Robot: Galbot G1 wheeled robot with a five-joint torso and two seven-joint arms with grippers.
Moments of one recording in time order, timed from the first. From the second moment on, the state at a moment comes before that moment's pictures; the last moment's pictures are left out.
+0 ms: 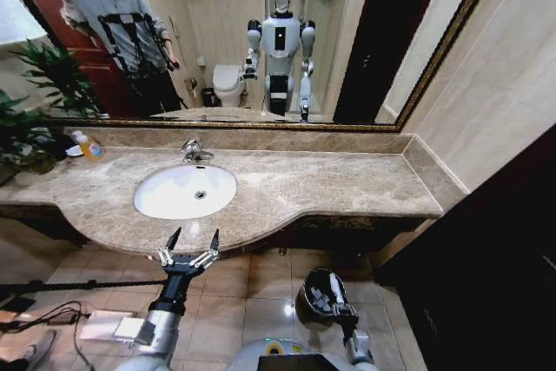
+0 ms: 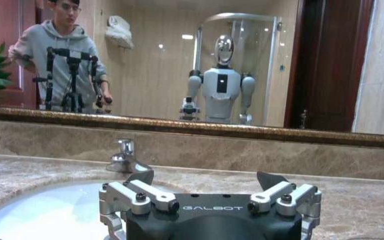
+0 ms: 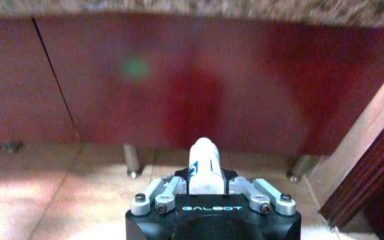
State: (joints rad) left arm 1.93 -1.44 -0.60 -2.42 -0.21 -0.08 0.08; right arm -1.50 1.47 0.51 1.20 0.08 0.28 0.06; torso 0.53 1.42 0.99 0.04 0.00
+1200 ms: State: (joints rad) left arm 1.93 -1.44 -0.60 -2.42 -0.21 -0.08 0.08; right arm -1.02 1.51 0.51 0.46 0.01 0.27 0.00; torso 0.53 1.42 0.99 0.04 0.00
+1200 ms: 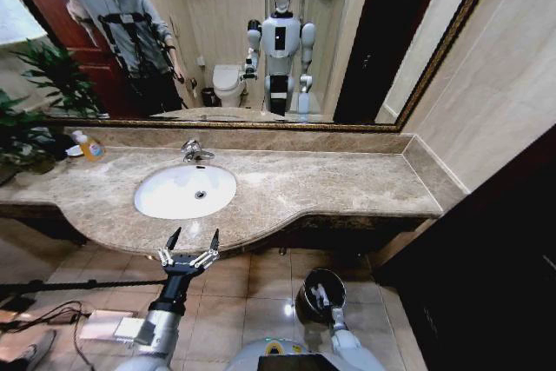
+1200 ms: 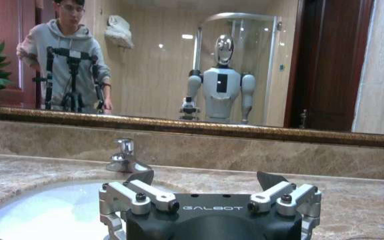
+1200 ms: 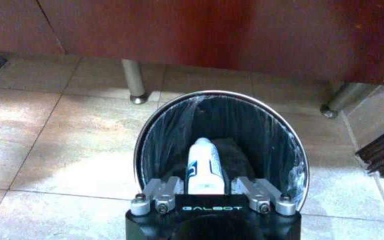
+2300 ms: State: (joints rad) left arm 1.93 -1.44 -0.60 -2.42 -0.21 -0.08 0.08; right arm -1.45 1.45 0.56 1.37 0.09 0.23 0.07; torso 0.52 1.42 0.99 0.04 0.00
